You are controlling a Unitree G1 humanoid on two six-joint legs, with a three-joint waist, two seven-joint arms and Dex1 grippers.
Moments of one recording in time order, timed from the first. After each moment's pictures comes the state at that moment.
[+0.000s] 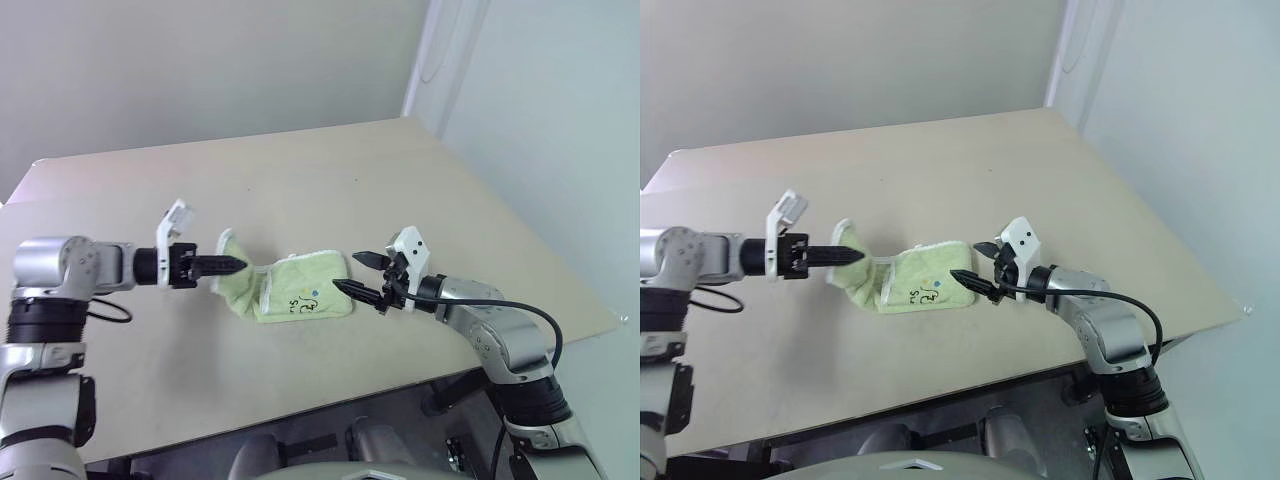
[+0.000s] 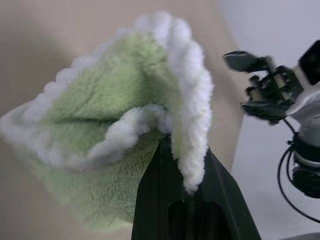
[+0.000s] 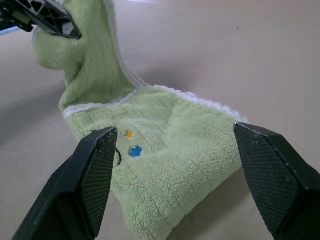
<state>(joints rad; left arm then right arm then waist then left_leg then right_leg) -0.67 0.74 0.05 0.25 -0.71 1.40 -1.02 -0.27 -0.39 0.10 -0.25 0.38 0.65 0.73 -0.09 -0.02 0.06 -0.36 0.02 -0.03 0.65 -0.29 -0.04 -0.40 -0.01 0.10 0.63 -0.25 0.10</state>
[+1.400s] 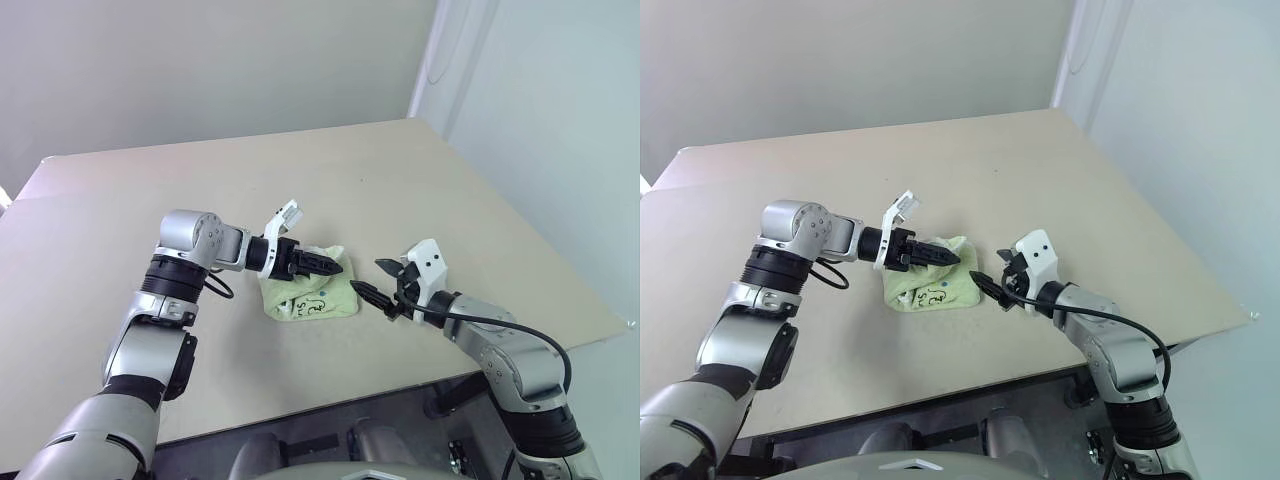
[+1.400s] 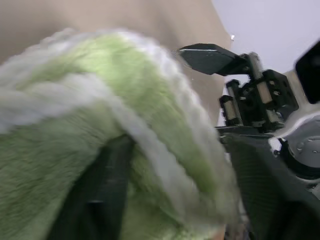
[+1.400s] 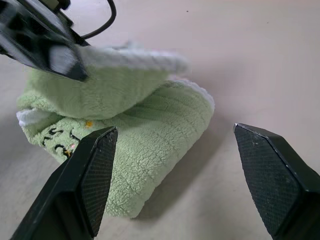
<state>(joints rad) -0.87 0.39 -0.13 0.40 -0.64 1.42 -0.92 -0.14 -0.39 0.07 -0.35 0.37 0.68 0.54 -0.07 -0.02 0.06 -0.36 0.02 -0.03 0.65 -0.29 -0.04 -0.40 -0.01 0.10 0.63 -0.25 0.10</state>
